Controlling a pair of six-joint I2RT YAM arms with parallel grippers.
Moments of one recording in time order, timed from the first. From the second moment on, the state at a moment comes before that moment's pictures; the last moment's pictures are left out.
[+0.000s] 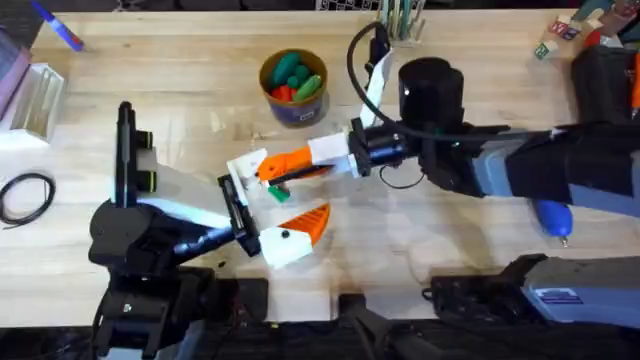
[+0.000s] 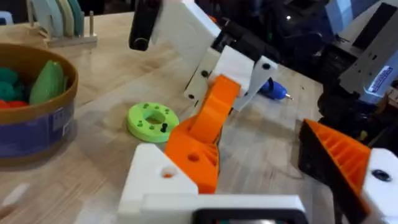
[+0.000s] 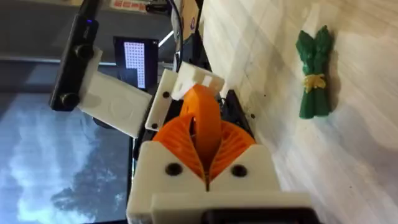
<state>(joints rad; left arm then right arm) -0.08 0.03 0.00 -0.06 1.07 -0.24 0.59 1.53 0.60 0.50 -1.06 0.99</state>
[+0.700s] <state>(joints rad) -0.06 0.03 0.00 -0.07 1.00 -0.25 0.59 1.75 0.60 0.91 -1.16 1.25</state>
